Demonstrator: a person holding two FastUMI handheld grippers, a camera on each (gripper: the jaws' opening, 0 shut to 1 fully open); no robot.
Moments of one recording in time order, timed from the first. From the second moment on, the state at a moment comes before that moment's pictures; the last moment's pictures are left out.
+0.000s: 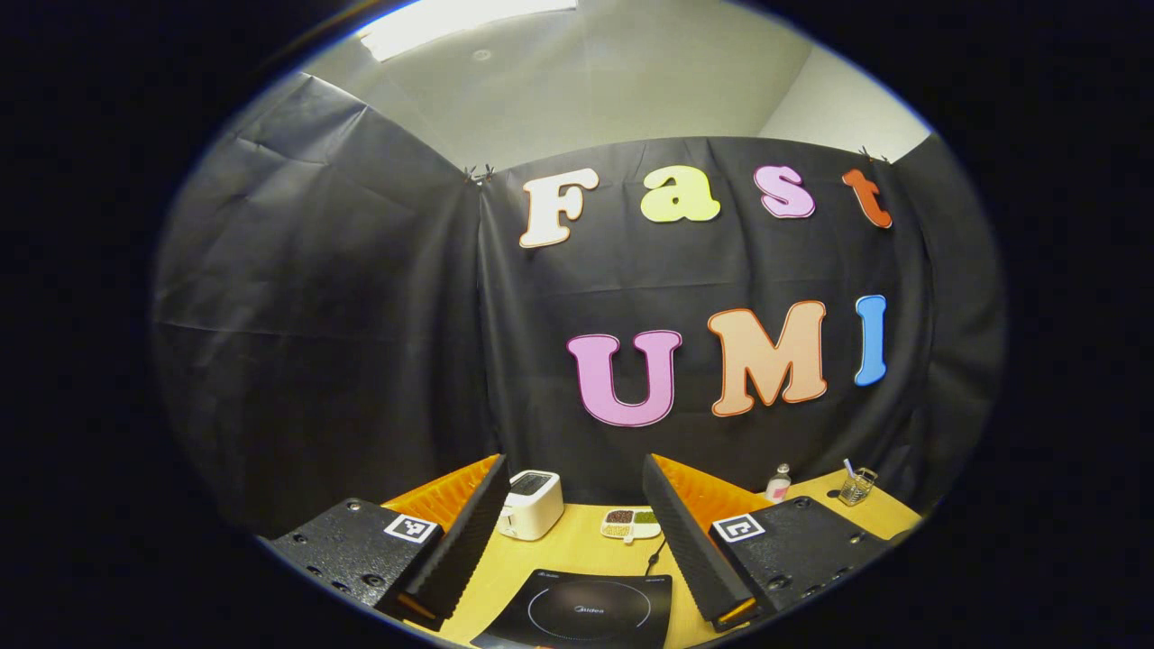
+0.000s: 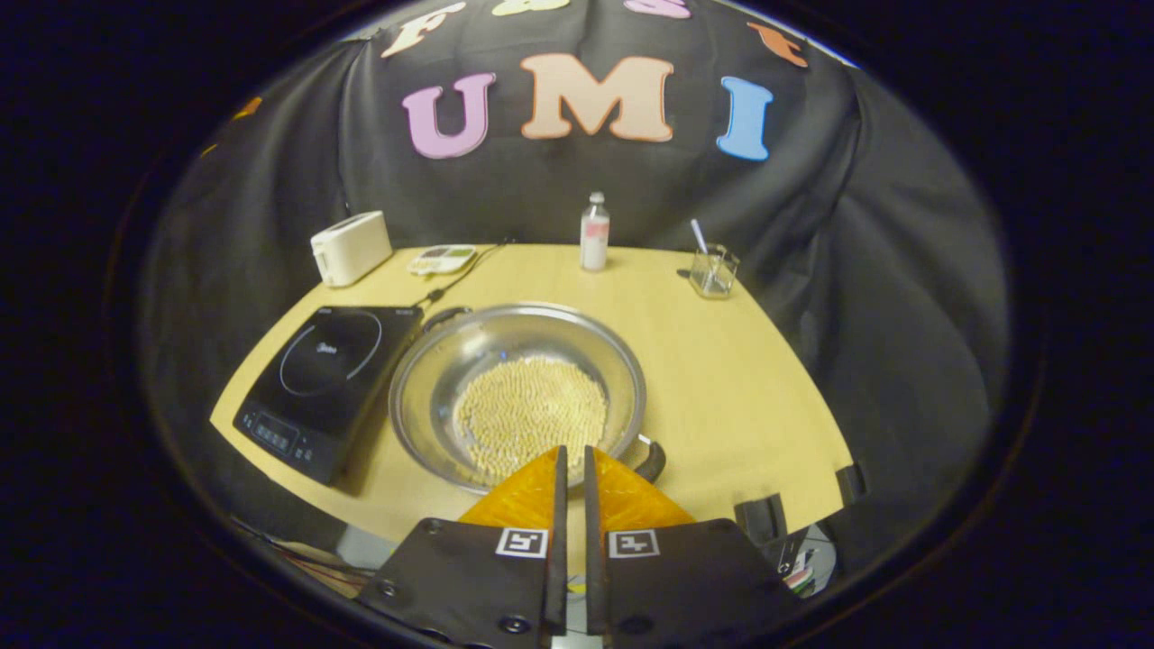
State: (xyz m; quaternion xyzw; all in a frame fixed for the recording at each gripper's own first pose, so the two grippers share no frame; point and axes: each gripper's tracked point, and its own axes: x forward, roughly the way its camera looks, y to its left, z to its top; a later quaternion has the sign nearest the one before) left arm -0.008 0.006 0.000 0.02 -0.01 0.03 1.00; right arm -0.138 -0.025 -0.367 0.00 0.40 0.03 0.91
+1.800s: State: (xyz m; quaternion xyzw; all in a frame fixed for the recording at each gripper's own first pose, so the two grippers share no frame) left arm -0.012 0.037 -0.023 0.04 0.02 0.09 0.99; right arm -0.052 -0.096 -0.459 -0.07 0.48 0.02 0.87
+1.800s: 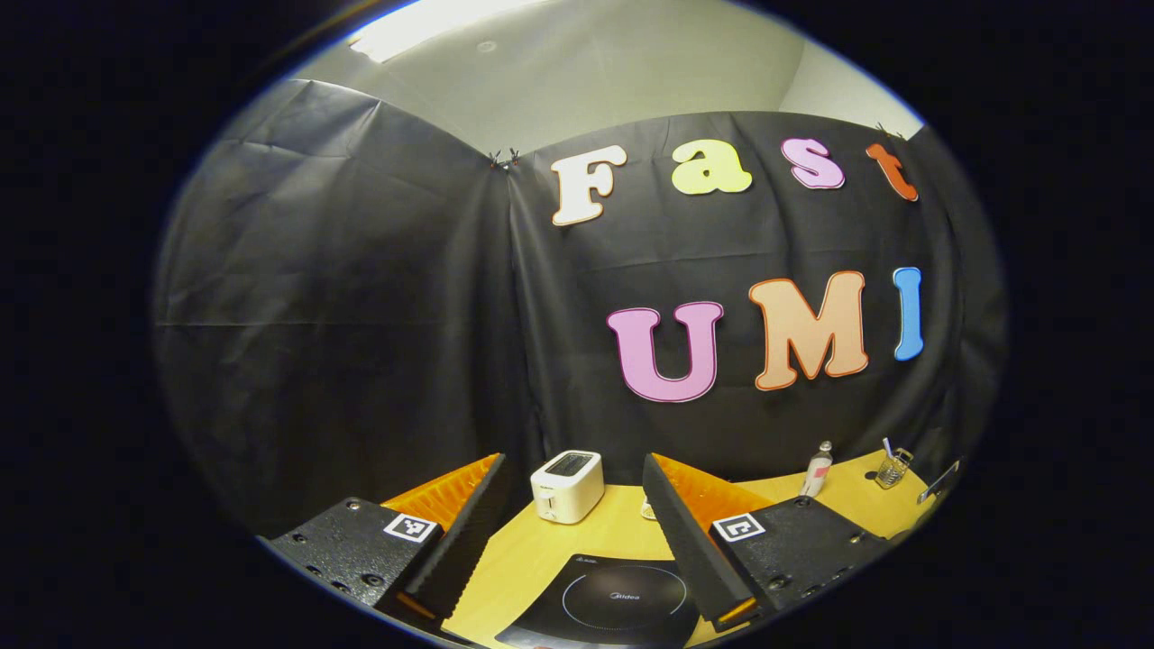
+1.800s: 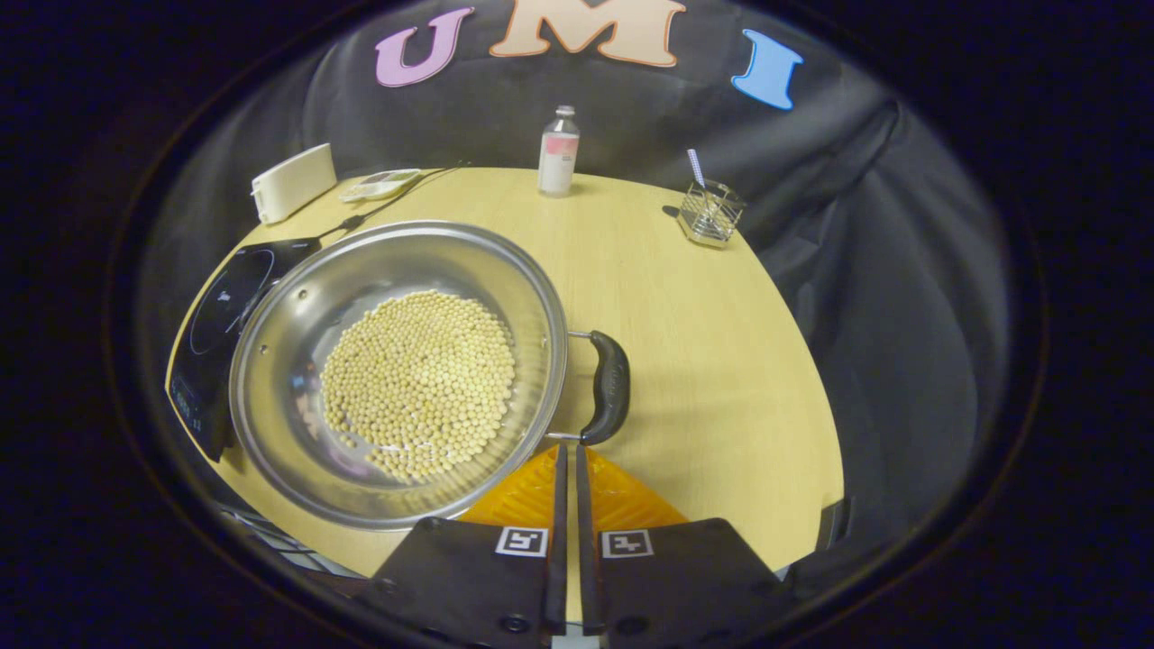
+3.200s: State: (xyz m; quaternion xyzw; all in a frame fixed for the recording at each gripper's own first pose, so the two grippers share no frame) left arm 0.017 -0.069 -0.136 0.02 0.15 -0.04 0.99; right arm -0.019 -0.113 -0.366 -0.02 0.36 0.00 0.93
